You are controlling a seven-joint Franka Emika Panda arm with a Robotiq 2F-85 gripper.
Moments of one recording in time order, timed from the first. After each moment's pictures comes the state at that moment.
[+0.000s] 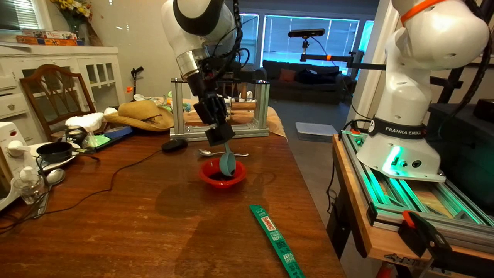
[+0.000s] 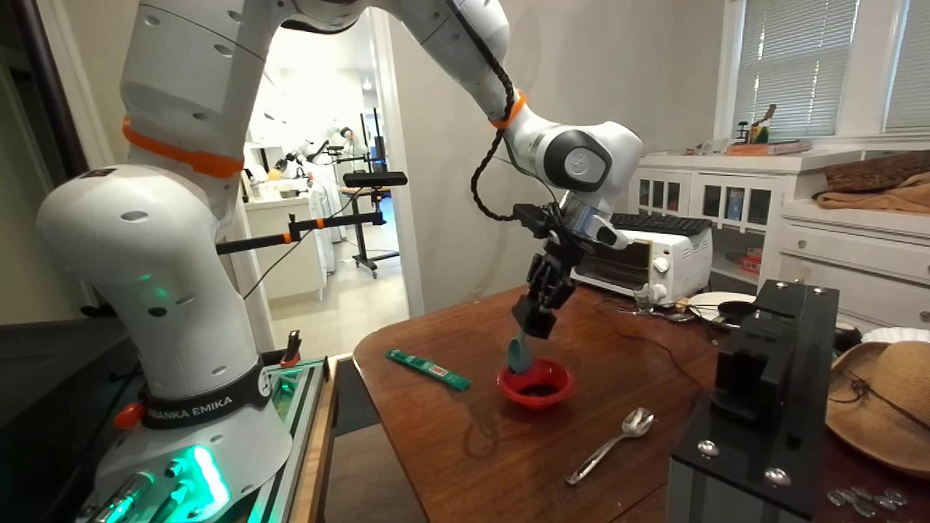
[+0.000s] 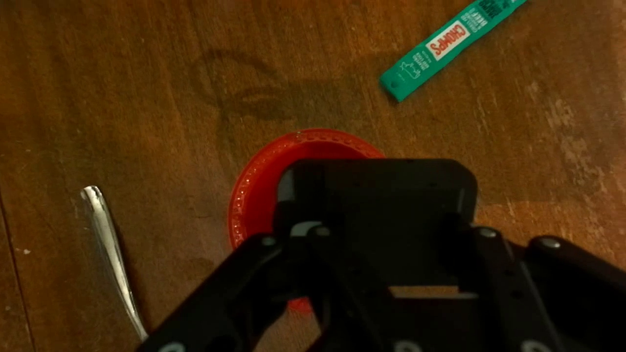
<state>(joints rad) 0.10 0.43 0.09 -1.96 0.17 1.96 0.10</state>
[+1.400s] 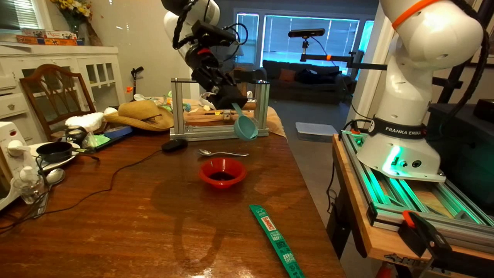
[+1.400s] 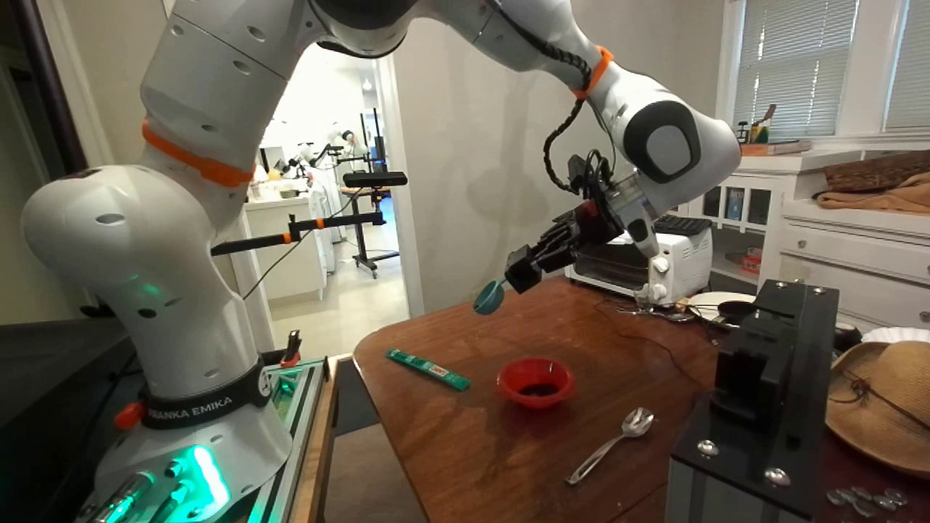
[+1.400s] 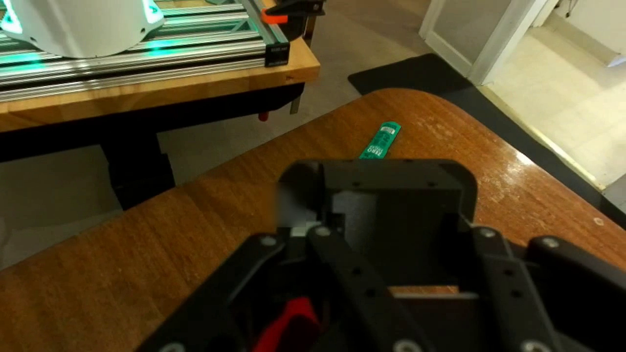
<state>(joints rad) -0.02 0.59 0.02 -1.60 0.44 1.29 0.26</state>
